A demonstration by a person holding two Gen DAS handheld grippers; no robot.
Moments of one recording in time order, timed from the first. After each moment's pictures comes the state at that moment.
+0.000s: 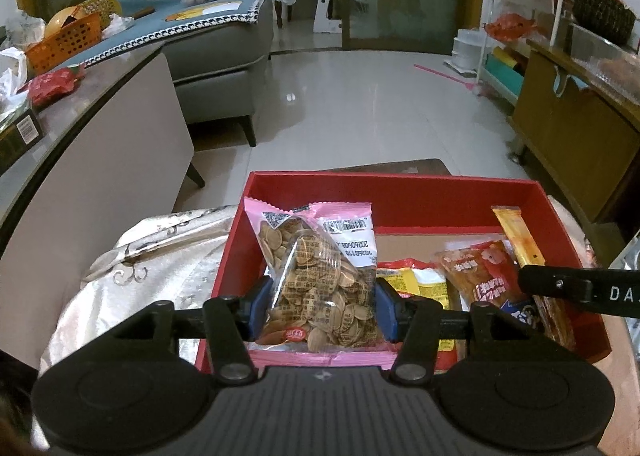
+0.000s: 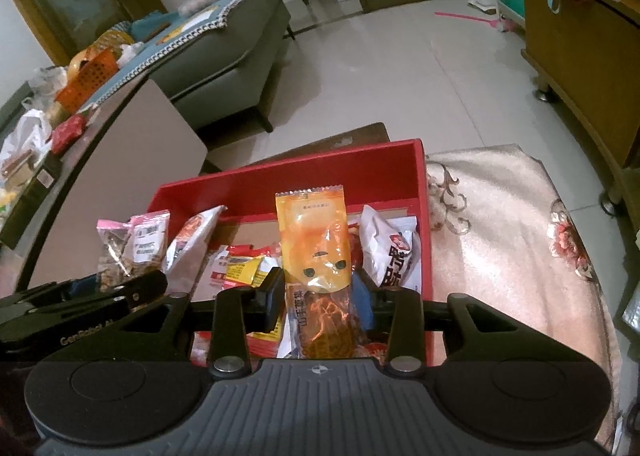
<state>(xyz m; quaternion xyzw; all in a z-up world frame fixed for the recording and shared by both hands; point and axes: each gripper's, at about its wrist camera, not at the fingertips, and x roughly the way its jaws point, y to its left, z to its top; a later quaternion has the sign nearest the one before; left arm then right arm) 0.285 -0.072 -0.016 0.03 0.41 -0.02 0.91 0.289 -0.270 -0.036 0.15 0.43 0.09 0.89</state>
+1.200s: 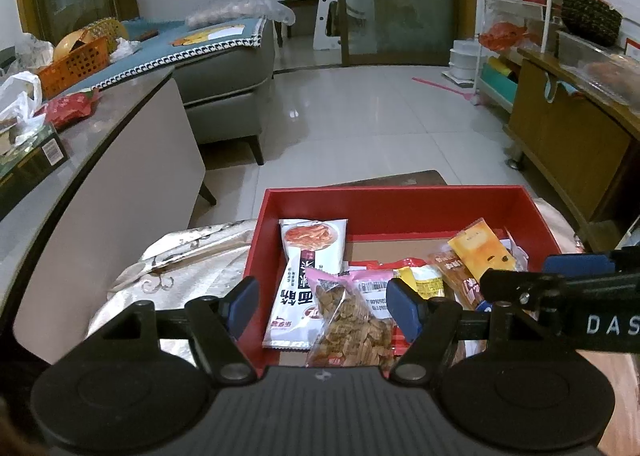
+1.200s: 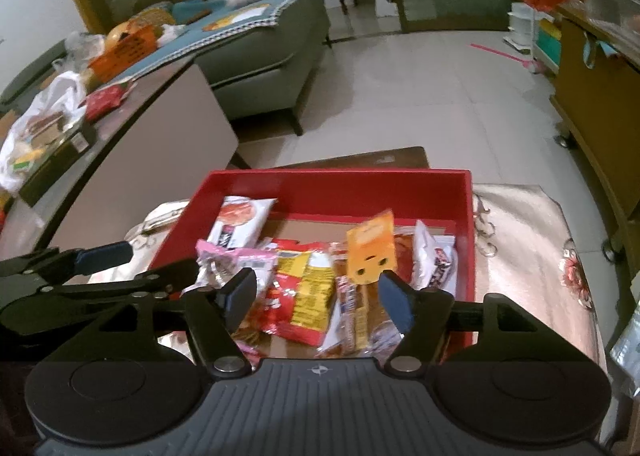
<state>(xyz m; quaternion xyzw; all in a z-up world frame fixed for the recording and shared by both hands) 0.256 -0.068 0.009 0.05 0.38 -0.02 0.92 0.265 -0.230 -0.002 0.08 0.41 0.13 0.90</state>
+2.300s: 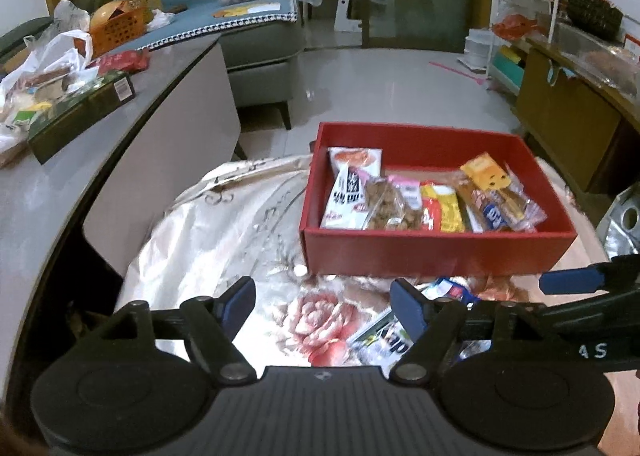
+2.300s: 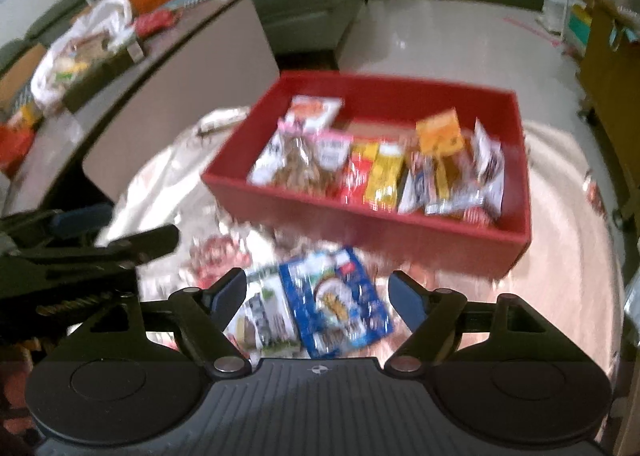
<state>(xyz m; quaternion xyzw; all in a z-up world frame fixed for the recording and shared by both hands) 0.155 -0.021 0.016 0.04 0.41 0.00 0.91 0.188 -0.185 -0.017 0.04 0.47 0.16 0.87</state>
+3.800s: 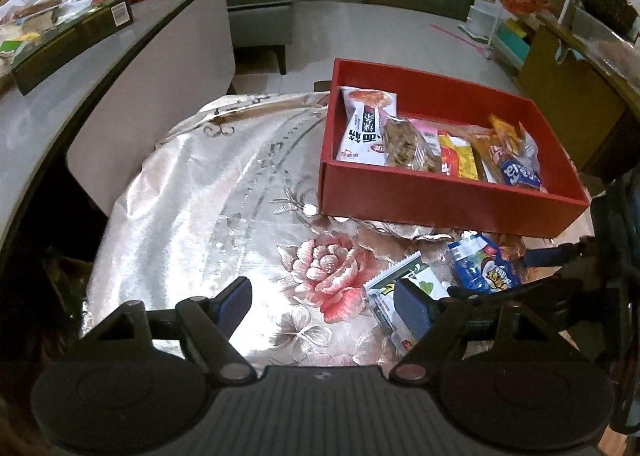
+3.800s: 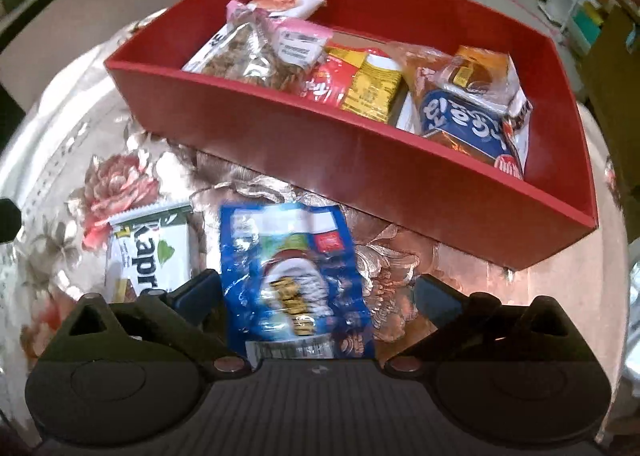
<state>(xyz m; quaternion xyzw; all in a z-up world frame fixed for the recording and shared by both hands) 0.159 0.015 -0.012 -0.01 0.48 -0.02 0.88 0.221 -0.158 -0.103 -0.08 0.53 0.12 0.84</state>
